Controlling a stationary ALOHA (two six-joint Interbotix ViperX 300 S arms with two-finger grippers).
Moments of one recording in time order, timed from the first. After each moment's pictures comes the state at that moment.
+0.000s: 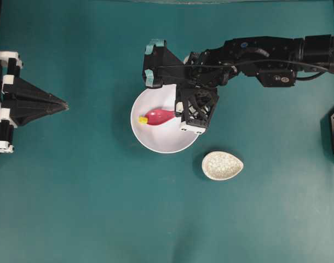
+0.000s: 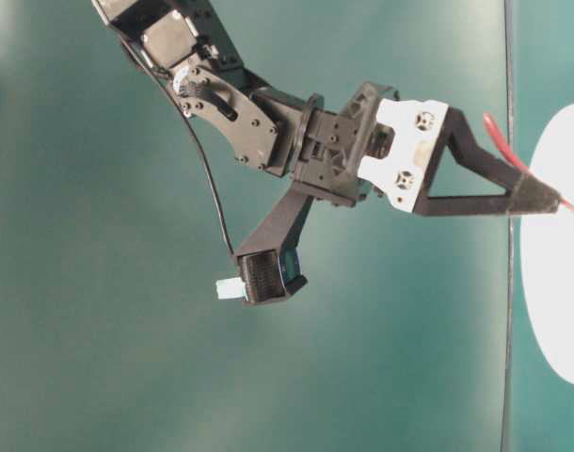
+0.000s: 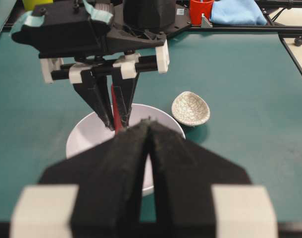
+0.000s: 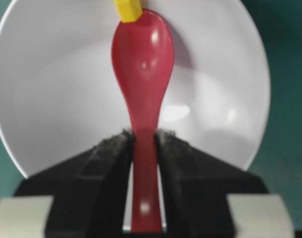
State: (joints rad) left arm 0.00 -0.92 1.18 0.01 -0.19 0.00; right arm -0.20 0.17 0.29 0.33 0.68 -0.26
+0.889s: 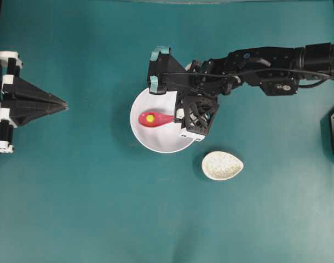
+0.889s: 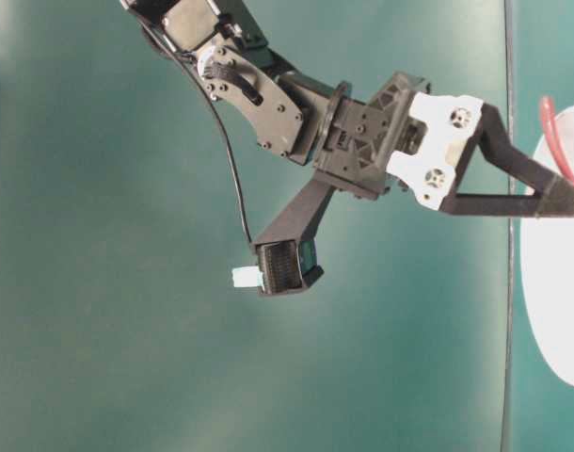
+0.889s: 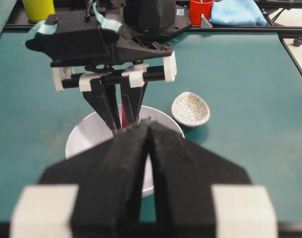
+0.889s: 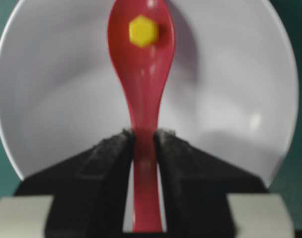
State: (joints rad) left arm 0.00 -0.92 1.18 0.01 -0.19 0.00; right arm -0.17 0.17 0.36 0.37 0.56 -0.26
